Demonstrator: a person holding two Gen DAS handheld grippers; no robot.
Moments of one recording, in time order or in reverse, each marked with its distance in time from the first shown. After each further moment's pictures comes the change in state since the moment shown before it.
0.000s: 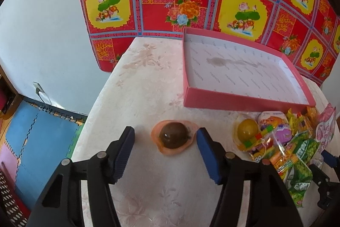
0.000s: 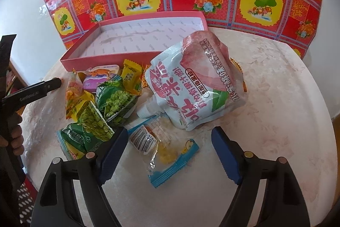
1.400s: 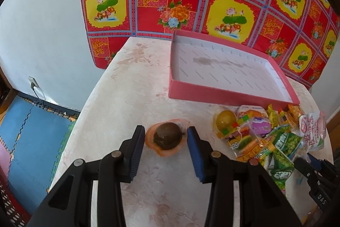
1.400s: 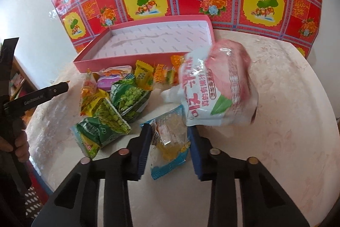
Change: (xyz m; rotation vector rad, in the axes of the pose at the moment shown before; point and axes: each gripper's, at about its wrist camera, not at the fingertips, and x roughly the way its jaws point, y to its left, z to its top) left arm -0.028 -0.005 -0.011 -0.026 -0.012 -0.069; right arm -0.015 0.005 -0.012 0.012 -0.029 0.072
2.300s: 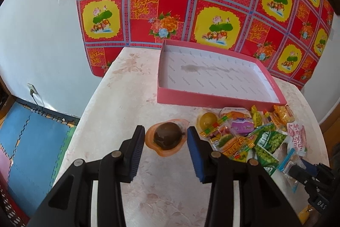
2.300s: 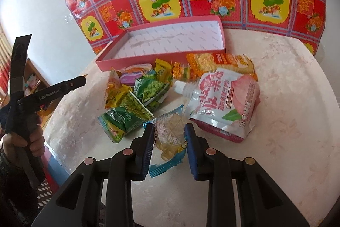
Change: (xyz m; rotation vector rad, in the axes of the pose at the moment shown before) left arm -0.026 -0.012 0.000 0.028 -0.039 -0.022; right arm -0.027 0.000 -0.005 0.014 -0.002 0.120
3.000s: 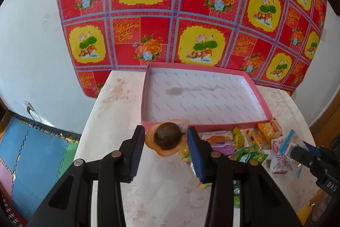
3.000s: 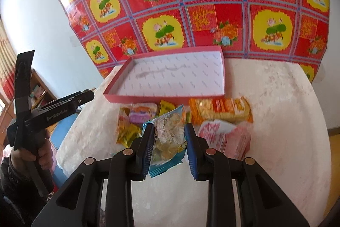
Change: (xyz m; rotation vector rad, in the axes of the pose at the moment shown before) left arm -0.014 -0.023 0.044 0.064 -0.033 -0.035; right arm -0.021 -0.001 0.061 -0.001 -0.064 0.032
